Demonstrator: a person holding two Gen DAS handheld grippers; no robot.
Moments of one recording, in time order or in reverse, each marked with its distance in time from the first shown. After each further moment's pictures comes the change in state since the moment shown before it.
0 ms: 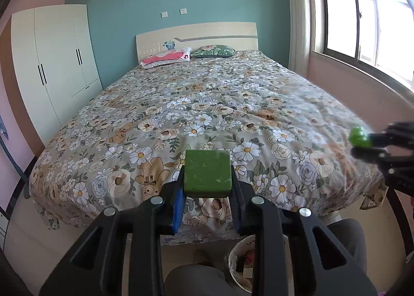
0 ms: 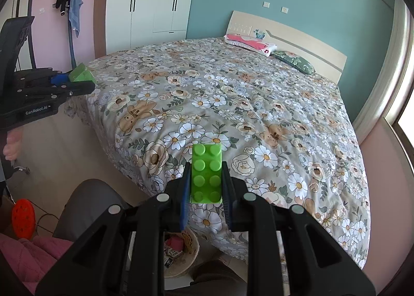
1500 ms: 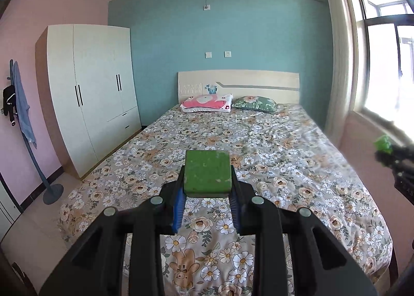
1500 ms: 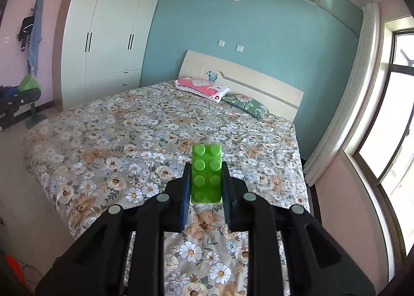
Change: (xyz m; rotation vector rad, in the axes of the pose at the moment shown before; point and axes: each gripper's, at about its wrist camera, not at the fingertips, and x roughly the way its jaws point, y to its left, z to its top) left arm -0.060 0.055 0.265 -0.144 -0.212 0.210; right arm -0.086 -0.125 0.259 0.026 -0.210 -0.250
